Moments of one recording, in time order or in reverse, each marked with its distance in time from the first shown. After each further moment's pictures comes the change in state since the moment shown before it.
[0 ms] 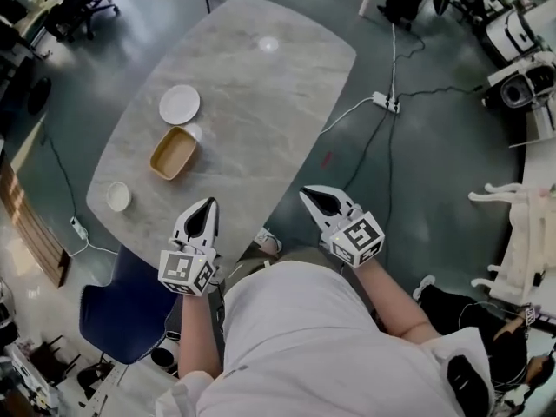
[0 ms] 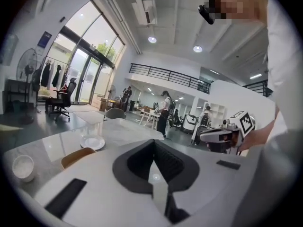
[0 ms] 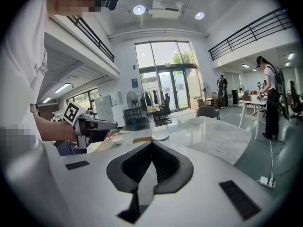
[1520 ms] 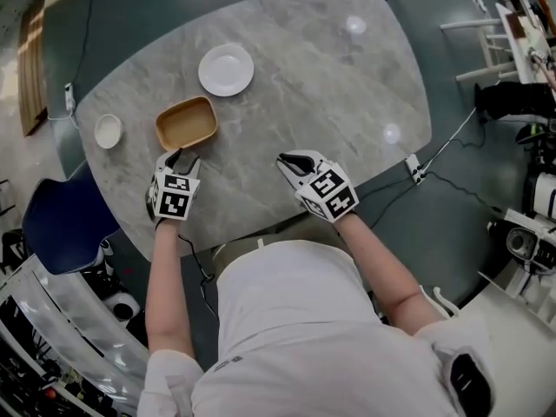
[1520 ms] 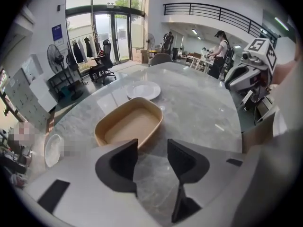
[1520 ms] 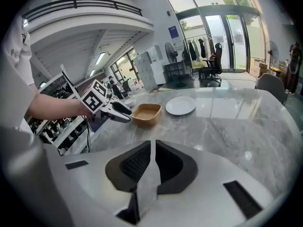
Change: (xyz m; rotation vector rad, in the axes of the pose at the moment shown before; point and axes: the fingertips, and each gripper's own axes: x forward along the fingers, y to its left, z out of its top) left arm 0.099 0.209 -0.146 -0.138 0.706 0.553; right arm 0.263 -0.112 -0.037 -0.212 0.591 0.603
